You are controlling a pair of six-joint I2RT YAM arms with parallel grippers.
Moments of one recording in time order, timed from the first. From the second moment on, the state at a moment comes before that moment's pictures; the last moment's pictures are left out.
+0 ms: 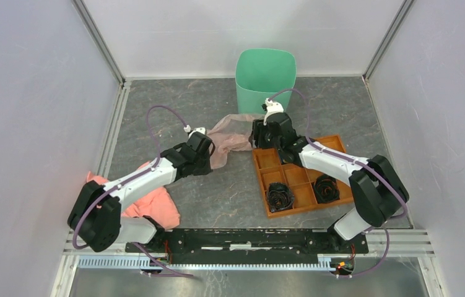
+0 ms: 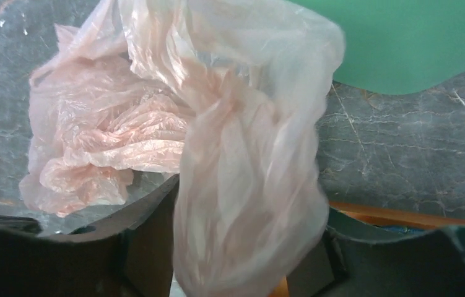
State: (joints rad) left arm -0.64 1.33 0.79 -0.46 -0.20 -0.63; right arm 0.63 1.55 0.94 0.05 0.11 0.41
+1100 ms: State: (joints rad) left arm -0.55 1.30 0.81 -0.48 -0.29 -0.62; right arm 0.63 1.45 0.76 0.18 -0.01 0.27
